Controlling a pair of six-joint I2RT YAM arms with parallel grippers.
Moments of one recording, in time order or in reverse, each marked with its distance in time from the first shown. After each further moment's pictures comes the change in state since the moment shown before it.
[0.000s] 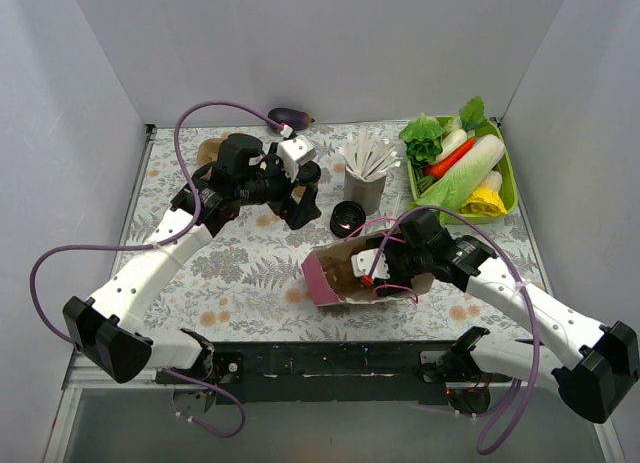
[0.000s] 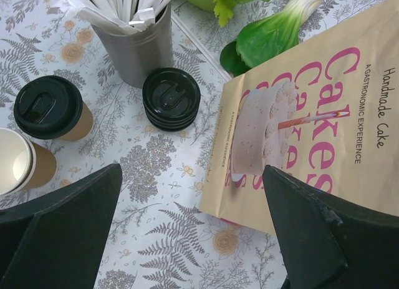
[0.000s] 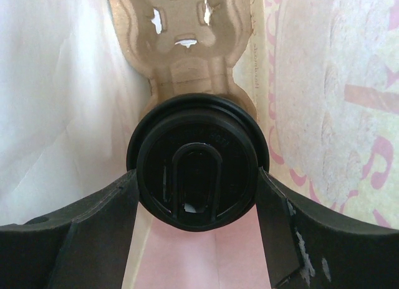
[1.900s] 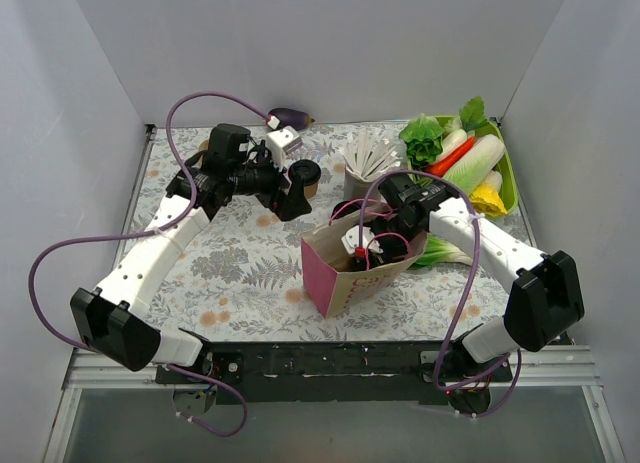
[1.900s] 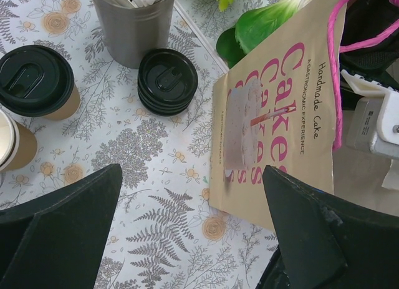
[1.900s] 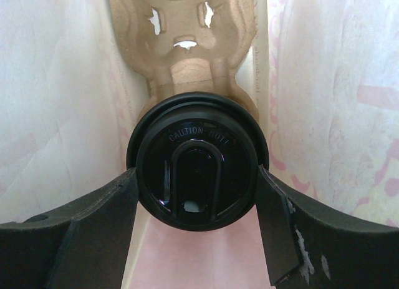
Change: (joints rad) left arm 0.129 0.072 0.049 -0.082 0.154 -0.022; right arm -0.150 0.467 0.380 -0.383 -0.212 -0.332
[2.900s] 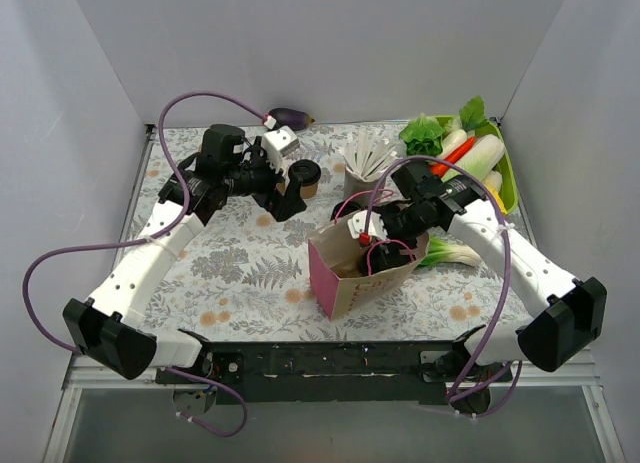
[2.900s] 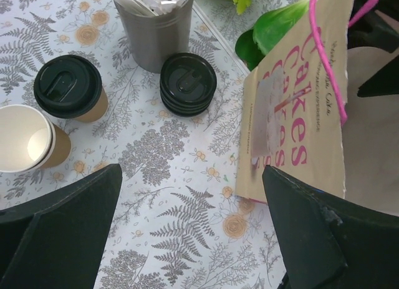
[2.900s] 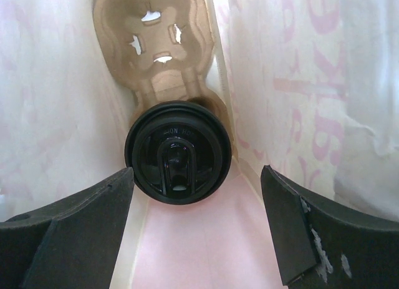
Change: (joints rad) left arm -0.005 -0.050 0.005 -0.021 -0.056 0.072; right arm 0.000 -0.115 0.108 -0.085 0.023 0.165
